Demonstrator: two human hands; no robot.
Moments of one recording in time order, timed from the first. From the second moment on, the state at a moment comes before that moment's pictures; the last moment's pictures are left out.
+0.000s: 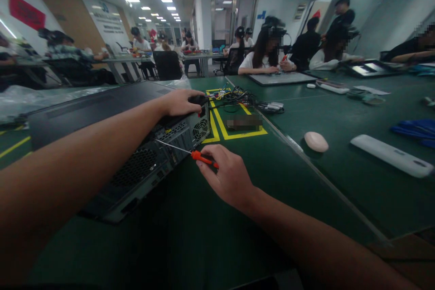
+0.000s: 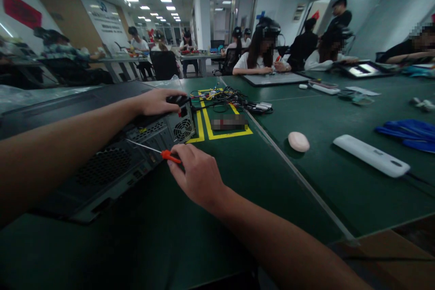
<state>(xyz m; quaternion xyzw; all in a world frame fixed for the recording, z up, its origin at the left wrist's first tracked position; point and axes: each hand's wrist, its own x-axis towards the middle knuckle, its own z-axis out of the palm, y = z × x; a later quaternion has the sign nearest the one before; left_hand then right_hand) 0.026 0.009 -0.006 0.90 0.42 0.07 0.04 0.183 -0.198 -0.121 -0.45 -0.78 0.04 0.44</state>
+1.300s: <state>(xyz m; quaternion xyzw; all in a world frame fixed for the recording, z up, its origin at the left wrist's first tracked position) 0.027 0.009 -0.007 0.90 0.42 0.07 0.04 0.185 -0.200 -0.118 -0.46 -0.78 0.04 0.42</state>
